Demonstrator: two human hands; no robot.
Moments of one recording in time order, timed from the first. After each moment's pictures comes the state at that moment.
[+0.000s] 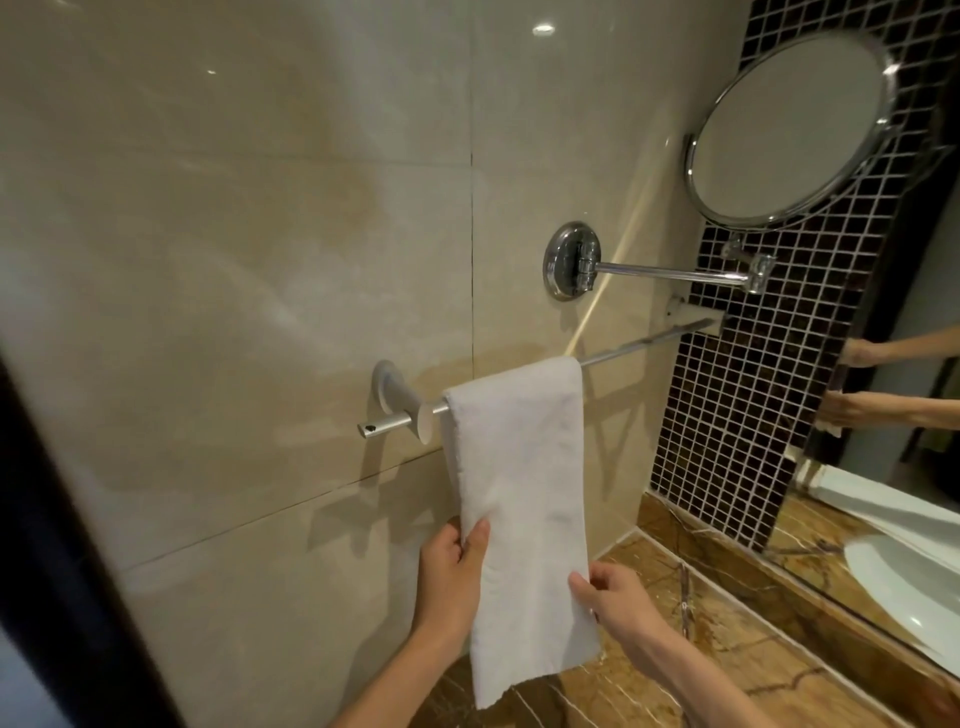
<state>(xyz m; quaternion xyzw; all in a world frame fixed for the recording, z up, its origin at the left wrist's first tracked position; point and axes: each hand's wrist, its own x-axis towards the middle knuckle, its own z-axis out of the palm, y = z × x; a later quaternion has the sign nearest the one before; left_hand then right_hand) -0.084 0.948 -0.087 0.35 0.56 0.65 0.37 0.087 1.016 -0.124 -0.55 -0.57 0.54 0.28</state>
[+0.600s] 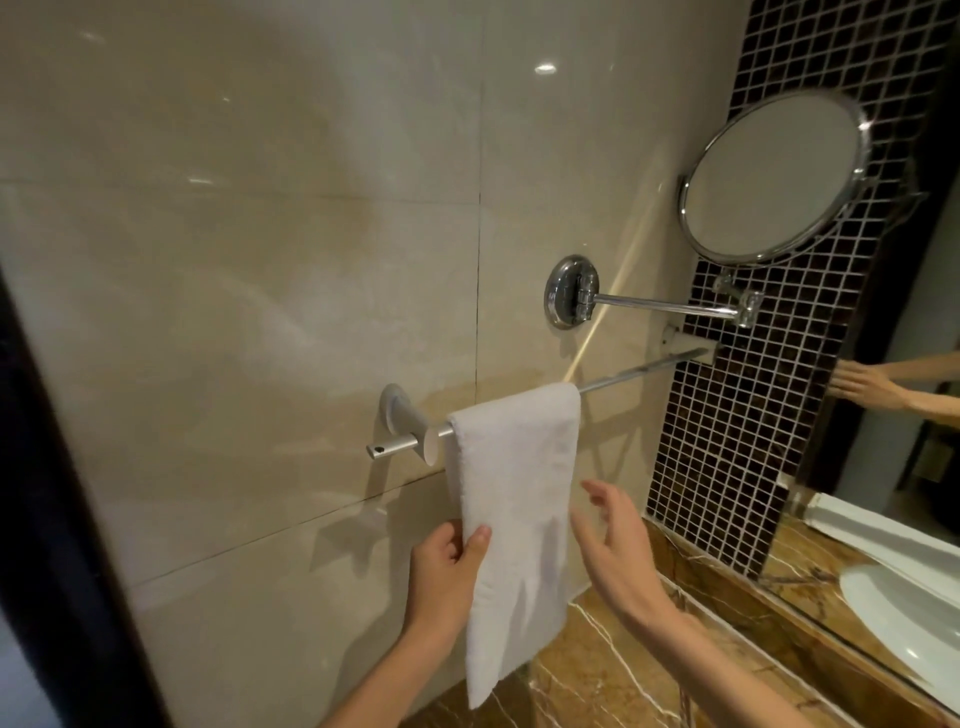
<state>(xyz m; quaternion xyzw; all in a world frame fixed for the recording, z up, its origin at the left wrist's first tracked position) -0.094 0.952 -0.074 0.38 0.56 0.66 0.32 0.075 1.014 -0.053 -0.47 -0.72 0.26 0.44</state>
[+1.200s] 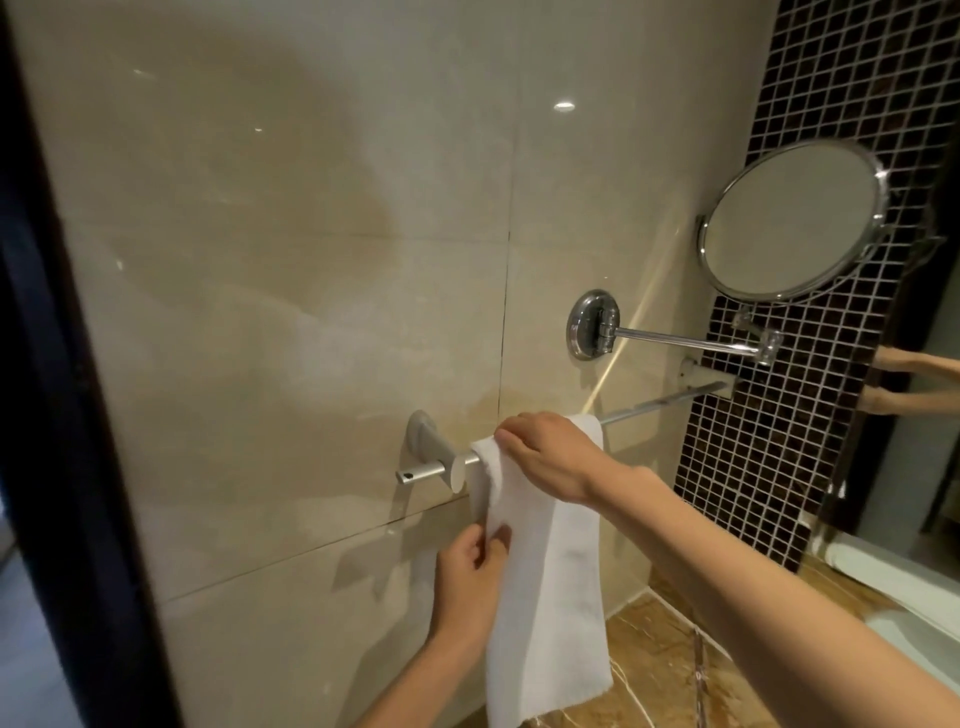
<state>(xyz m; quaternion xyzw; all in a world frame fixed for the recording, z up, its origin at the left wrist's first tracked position) -0.093 0.961 -0.053 0.38 0.54 0.69 0.31 -0.002 1.041 0.082 -0.30 -0.93 0.03 0.22</state>
